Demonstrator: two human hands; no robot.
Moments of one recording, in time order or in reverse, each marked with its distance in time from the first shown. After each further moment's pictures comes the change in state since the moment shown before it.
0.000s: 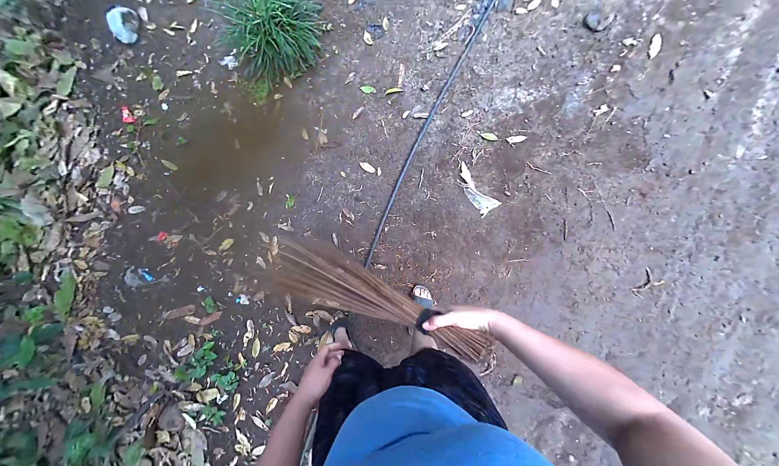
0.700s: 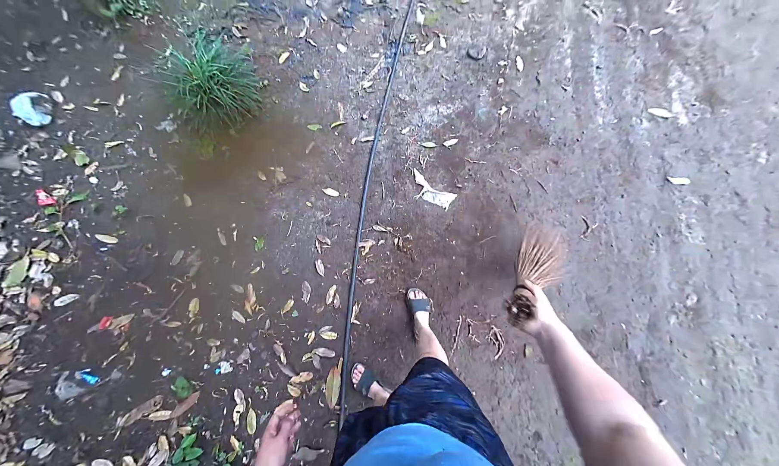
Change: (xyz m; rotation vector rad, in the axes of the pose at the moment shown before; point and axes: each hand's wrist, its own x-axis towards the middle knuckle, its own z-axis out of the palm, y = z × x) left_hand 0.003 -0.157 -0.134 -0.164 0.121 -0.032; right_hand -0.014 0.156 0.072 1.319 1.188 -0.371
